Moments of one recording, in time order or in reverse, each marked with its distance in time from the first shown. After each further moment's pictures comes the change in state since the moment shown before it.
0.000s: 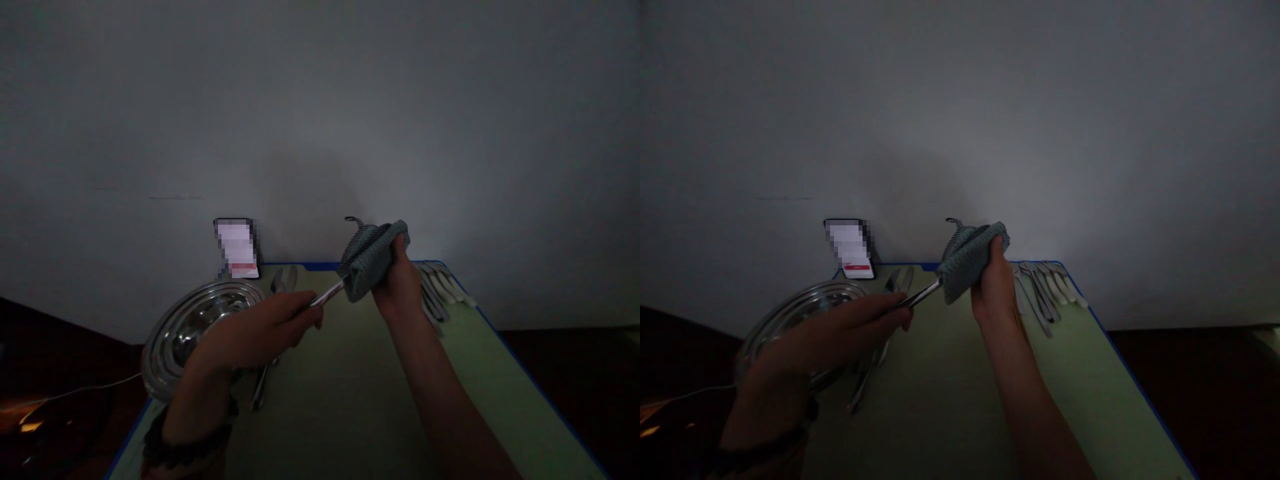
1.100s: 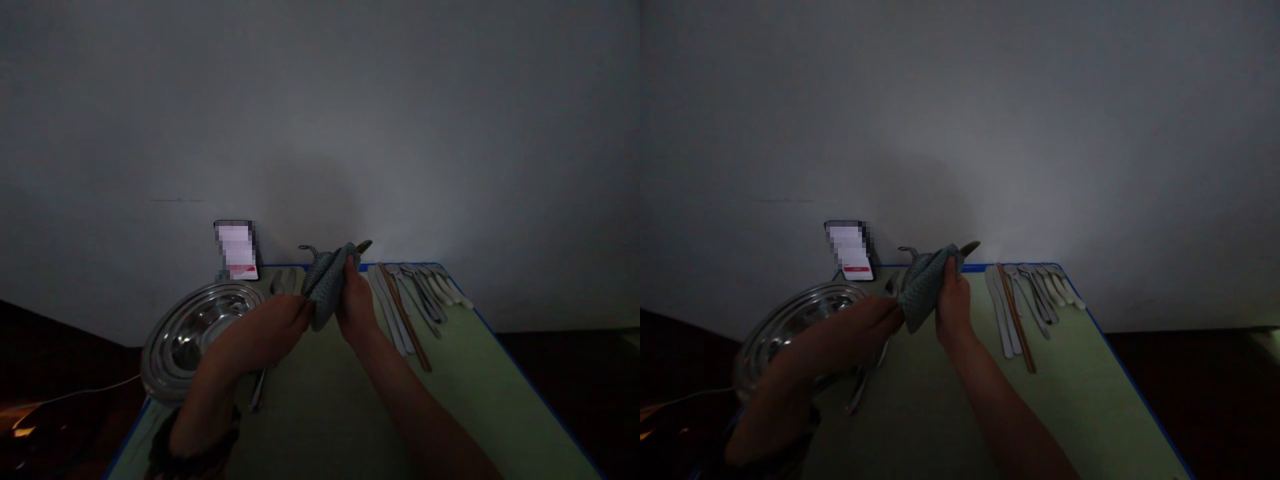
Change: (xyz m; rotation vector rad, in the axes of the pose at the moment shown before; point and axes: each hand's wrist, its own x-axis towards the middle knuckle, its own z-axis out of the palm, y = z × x) left_hand 0.011 0.004 0.011 0.223 0.161 0.007; right_hand -0.030 0.041 0.016 -0.234 -0.098 0.201
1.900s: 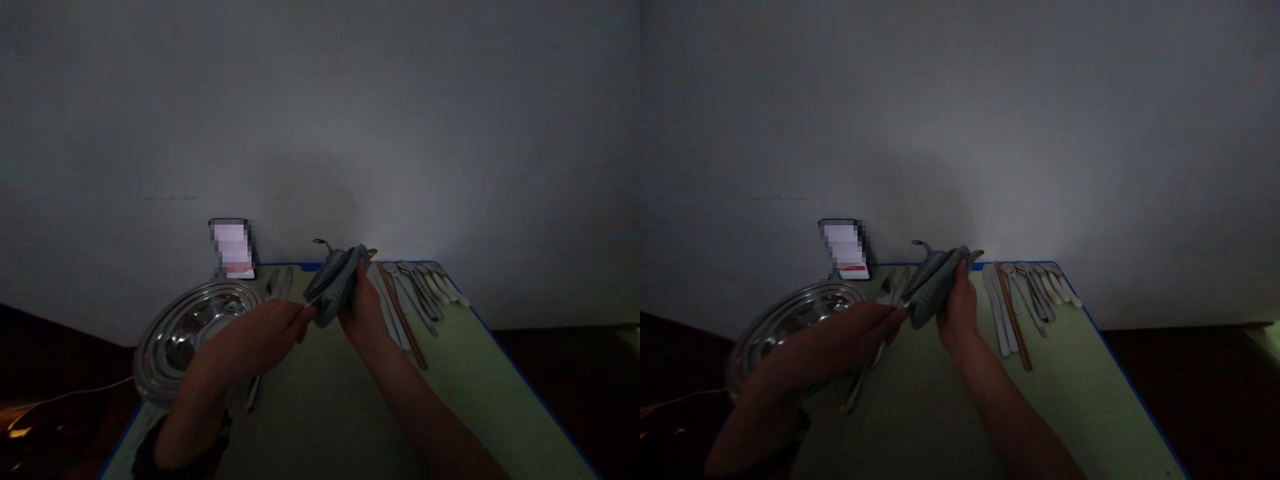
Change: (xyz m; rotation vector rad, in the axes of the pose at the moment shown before) left_hand -0.007 0.001 -0.003 0.030 -0.137 -0.088; right_hand 0.001 0.004 -0.007 0.428 0.022 0.044
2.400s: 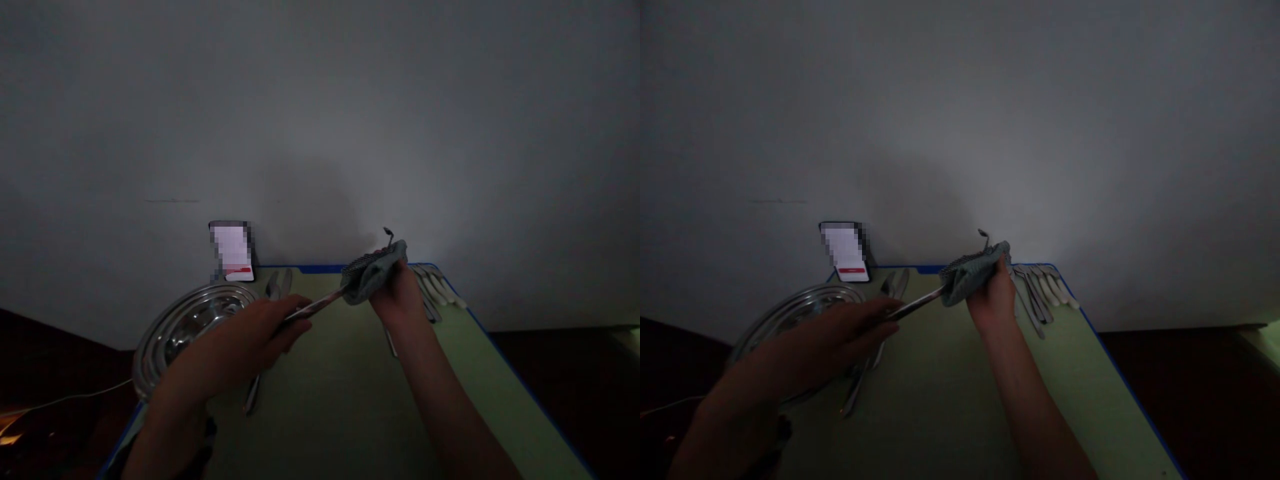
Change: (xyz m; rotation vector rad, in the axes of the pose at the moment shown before) left_hand -0.016 -0.003 -0.010 -0.012 0.050 0.084; right_hand 0.015 -0.058 -0.013 0.183 -0.056 -0.090
